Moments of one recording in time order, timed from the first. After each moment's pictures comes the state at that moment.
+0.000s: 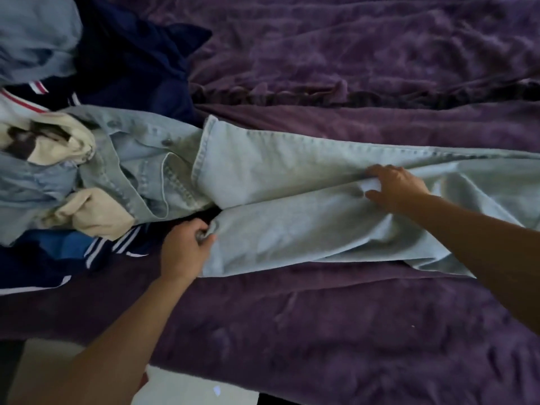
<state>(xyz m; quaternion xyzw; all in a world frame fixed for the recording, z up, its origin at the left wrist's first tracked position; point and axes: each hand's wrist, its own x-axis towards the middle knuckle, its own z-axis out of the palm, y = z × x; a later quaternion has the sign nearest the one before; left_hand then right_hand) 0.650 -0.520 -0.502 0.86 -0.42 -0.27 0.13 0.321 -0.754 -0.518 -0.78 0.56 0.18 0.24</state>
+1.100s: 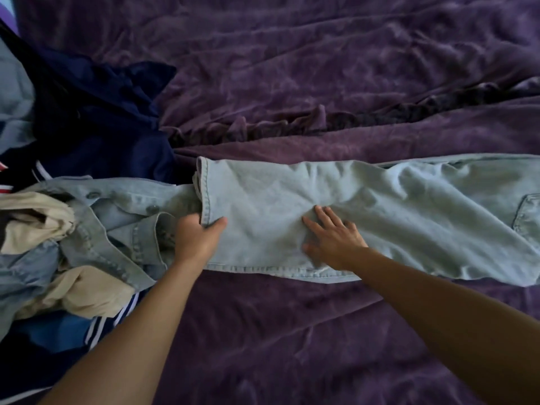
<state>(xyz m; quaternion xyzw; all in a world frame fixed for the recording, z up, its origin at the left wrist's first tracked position) 0.674 -0.644 -0.482 0.84 -0.28 -0.39 0.25 0.409 -0.687 -0.546 -0.78 0.50 0.25 0.28</state>
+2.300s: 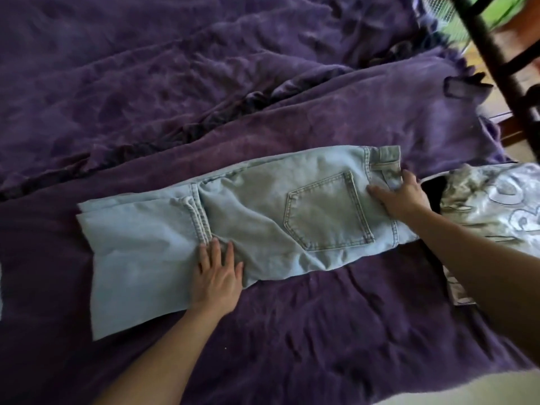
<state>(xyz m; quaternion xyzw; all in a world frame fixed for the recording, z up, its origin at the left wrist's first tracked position) 0.236 -0.660 -0.534 0.65 -0.69 -0.24 -0.22 -0.126 -0.766 -0.487 -0.39 0.87 -0.03 0.29</state>
